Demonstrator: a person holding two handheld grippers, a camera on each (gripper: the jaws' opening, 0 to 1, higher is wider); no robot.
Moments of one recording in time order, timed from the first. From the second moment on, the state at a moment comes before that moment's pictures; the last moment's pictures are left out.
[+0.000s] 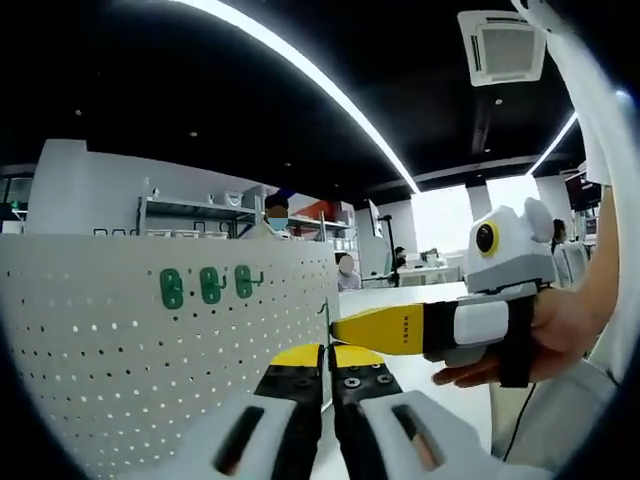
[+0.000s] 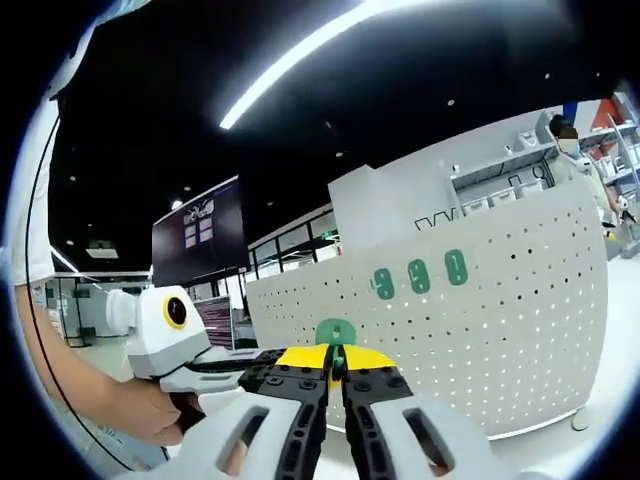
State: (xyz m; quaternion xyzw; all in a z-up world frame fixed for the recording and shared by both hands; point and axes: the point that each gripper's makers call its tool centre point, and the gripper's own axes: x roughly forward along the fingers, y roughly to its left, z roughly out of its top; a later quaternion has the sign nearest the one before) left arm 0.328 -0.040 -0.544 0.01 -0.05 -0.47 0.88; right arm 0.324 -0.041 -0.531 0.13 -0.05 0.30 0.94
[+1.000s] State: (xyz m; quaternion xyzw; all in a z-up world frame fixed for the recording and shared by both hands) left arm 0.326 -0.040 -0.559 0.03 -0.03 -0.47 0.88; right arm 0.322 -0.040 -0.535 0.14 -0.03 0.31 0.94
